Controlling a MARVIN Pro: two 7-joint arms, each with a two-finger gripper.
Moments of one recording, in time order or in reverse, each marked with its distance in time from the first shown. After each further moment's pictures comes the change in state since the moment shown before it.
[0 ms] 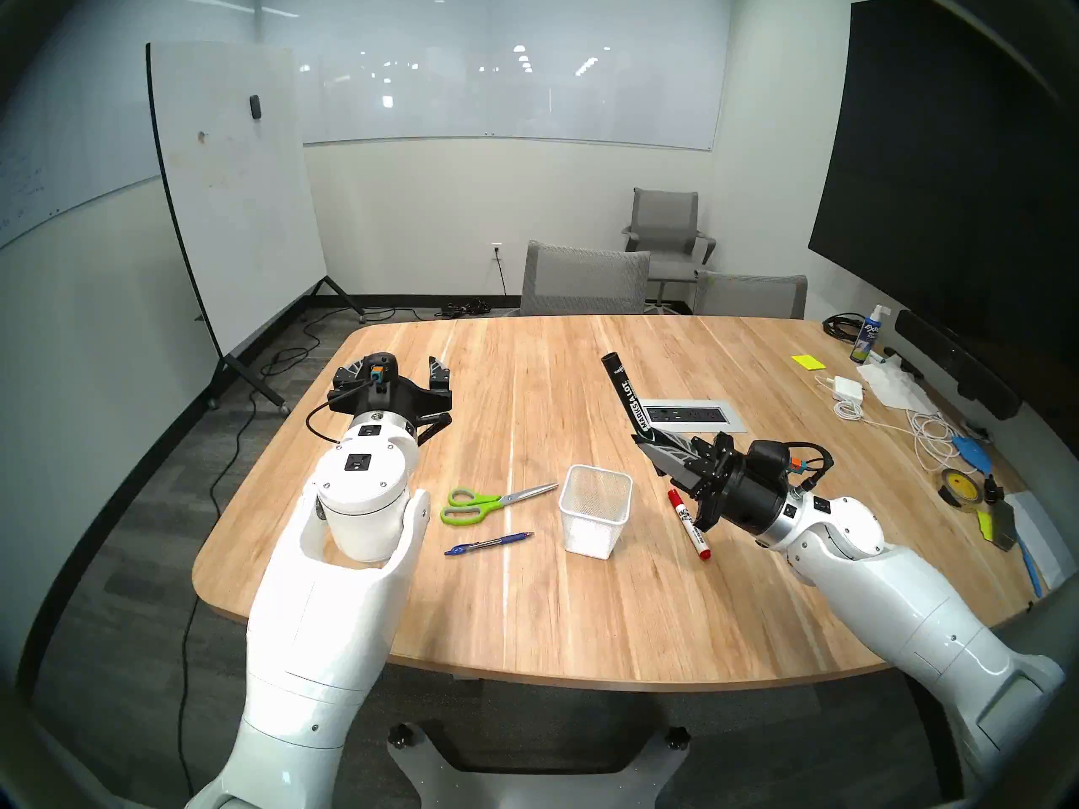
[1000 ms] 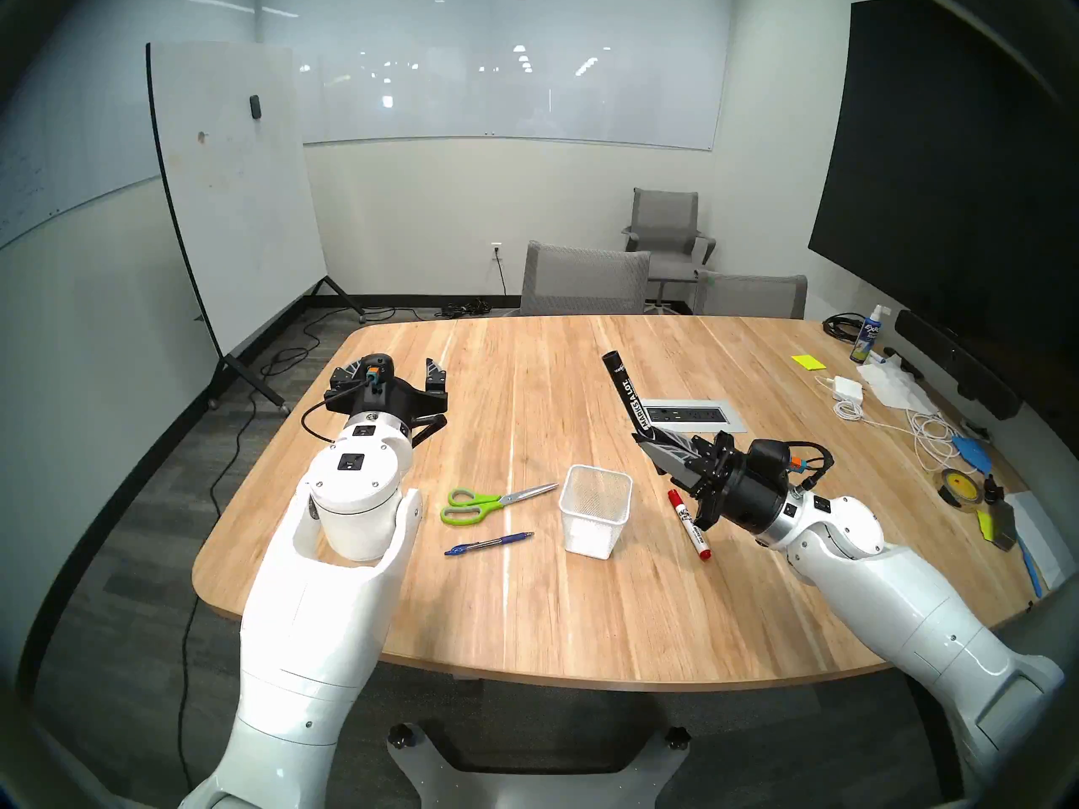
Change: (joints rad) left arm -0.004 0.023 -0.018 0.016 0.002 -0.003 -0.040; right arm 0.000 -0.002 0.003 0.000 0.000 0.000 0.000
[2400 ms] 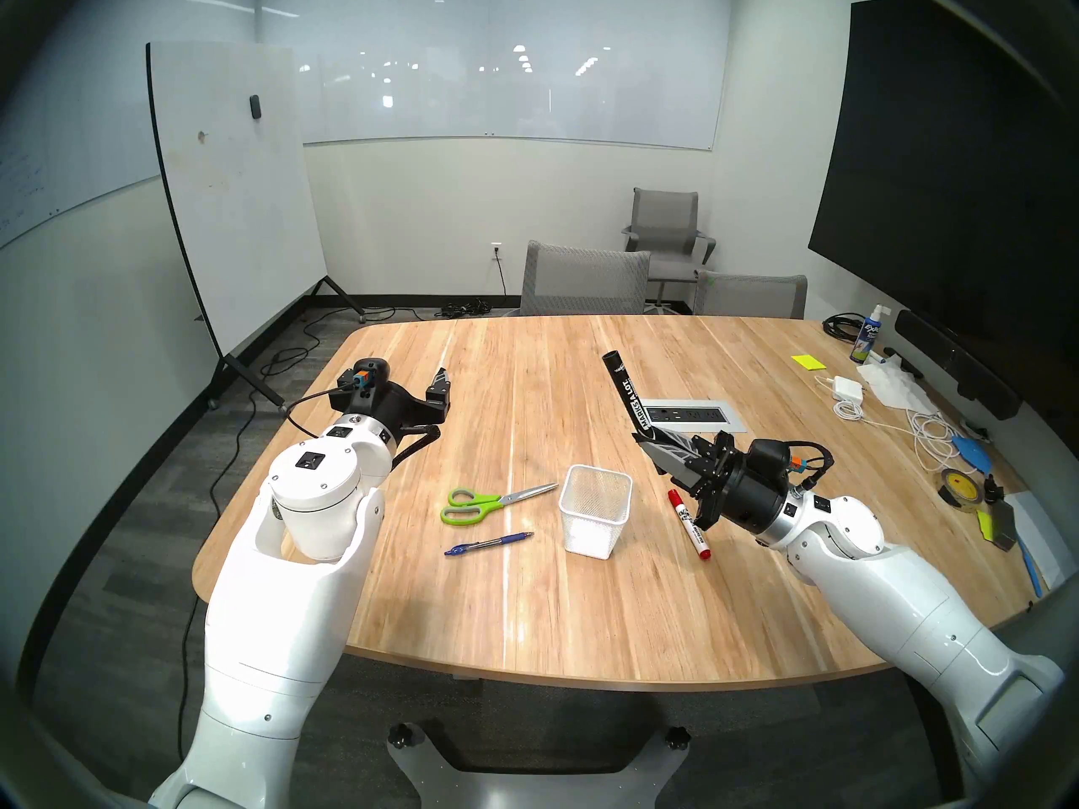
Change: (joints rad) left arm 0.021 0.091 -0.061 -0.013 -0.132 0.003 -0.246; right arm 0.000 0.000 0.001 0.000 0.000 0.001 0.000
